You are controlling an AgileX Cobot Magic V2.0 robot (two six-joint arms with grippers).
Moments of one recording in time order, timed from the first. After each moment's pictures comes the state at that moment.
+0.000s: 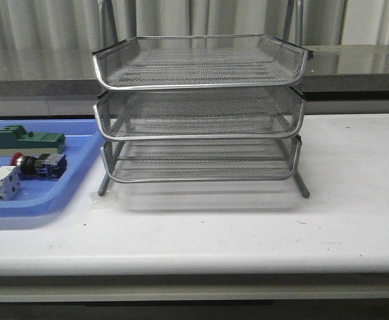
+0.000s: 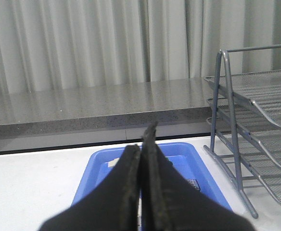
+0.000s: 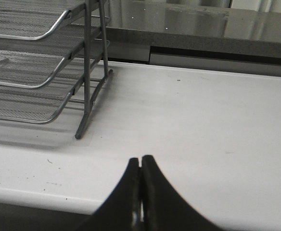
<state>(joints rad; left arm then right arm) -0.04 0.00 0.00 0.00 -0.04 0.01 0.10 -0.01 0.03 -0.04 0.19 0.00</state>
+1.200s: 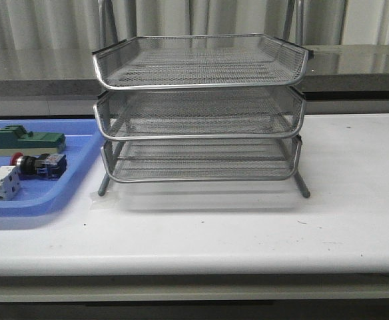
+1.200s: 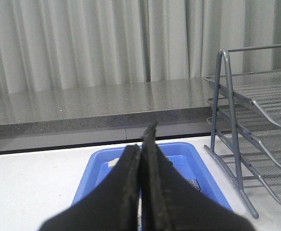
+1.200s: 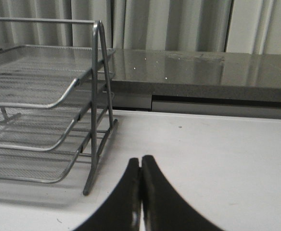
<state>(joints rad) -0.04 0.00 0.00 0.00 -0.04 0.01 0.10 -0.01 -0.07 0.01 0.12 0.00</state>
